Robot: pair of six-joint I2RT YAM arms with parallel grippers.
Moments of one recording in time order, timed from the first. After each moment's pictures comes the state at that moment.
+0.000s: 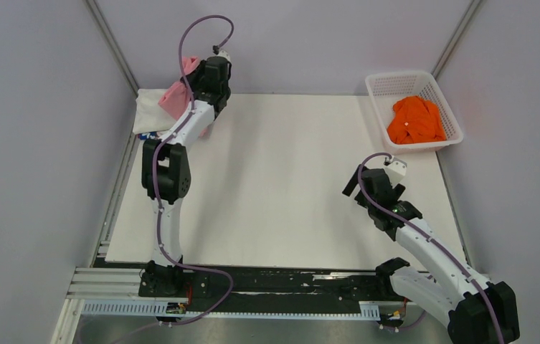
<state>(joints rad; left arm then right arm) -0.27 2.18 1.93 -0.06 -0.91 0.69 0.40 0.90 0.56 -0.41 0.47 0.71</state>
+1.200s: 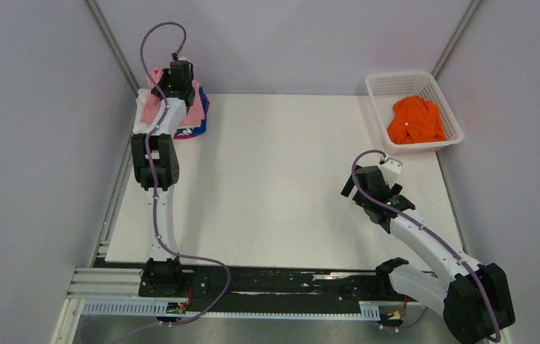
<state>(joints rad) -0.03 2.38 2.12 -0.16 -0.78 0.55 0.39 1.00 0.57 -0.41 0.48 0.71</state>
